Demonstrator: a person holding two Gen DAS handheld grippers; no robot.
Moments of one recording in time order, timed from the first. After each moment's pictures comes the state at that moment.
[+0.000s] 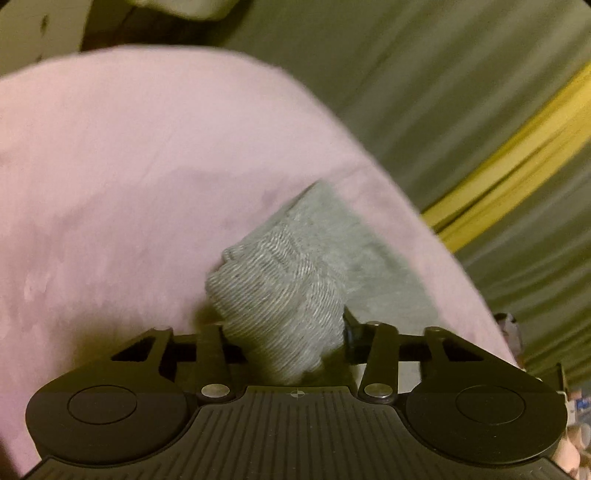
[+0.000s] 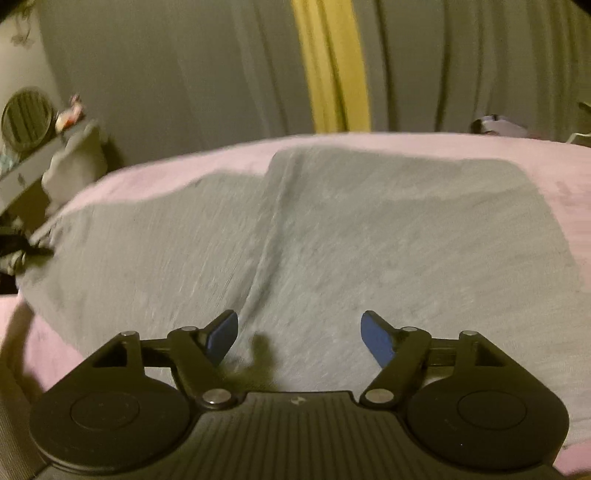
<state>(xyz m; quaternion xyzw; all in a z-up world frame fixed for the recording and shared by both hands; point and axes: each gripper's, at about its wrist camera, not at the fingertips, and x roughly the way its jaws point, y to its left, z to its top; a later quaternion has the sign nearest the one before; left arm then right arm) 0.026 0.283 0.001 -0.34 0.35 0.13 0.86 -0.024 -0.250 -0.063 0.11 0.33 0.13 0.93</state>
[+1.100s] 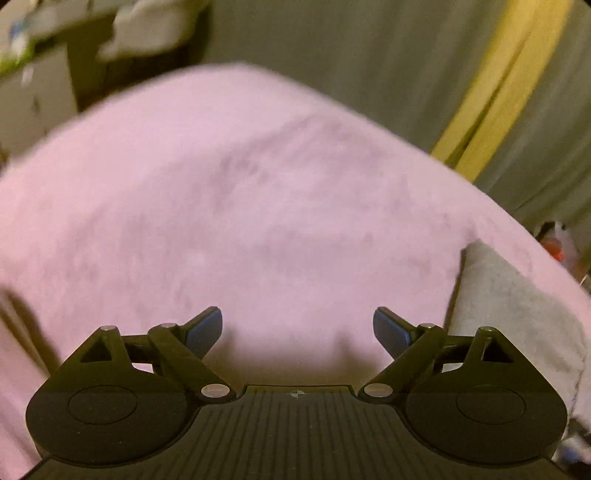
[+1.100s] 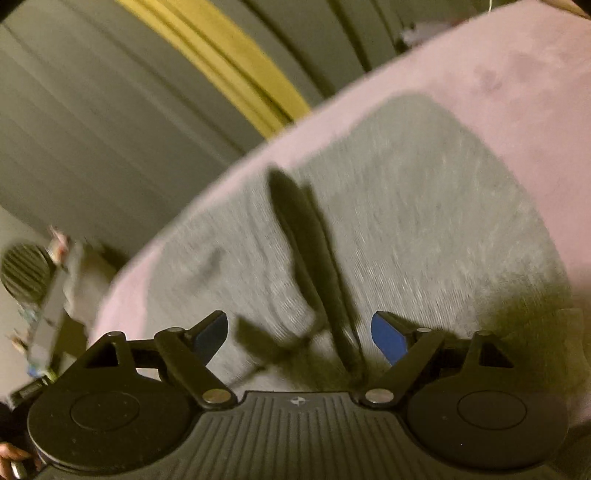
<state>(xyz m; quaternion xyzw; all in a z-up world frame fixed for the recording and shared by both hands) 0.008 0.168 0.035 -0.20 0.45 0.16 0.85 -0.006 -0.331 -0.078 0.34 0.39 0.11 0.85</state>
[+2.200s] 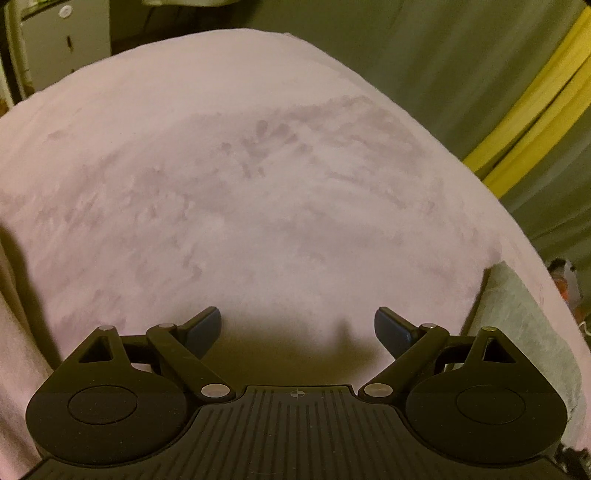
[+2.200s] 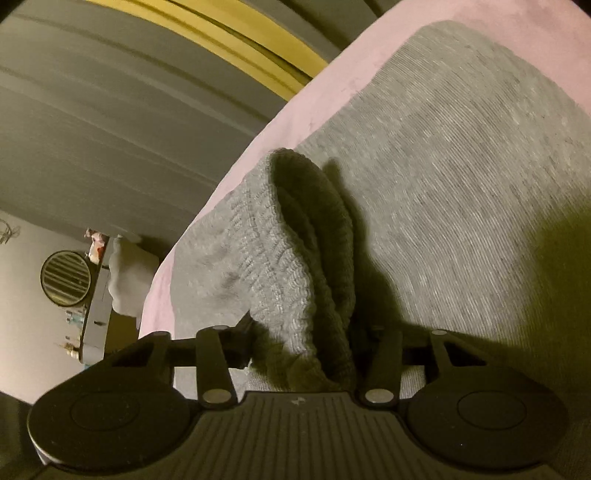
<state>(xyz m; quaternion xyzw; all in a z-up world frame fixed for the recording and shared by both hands) 0.010 0.189 0.018 -0.26 0.46 0.21 0.82 0.037 -0.339 -0.099 0.43 0.41 0.18 0.78</state>
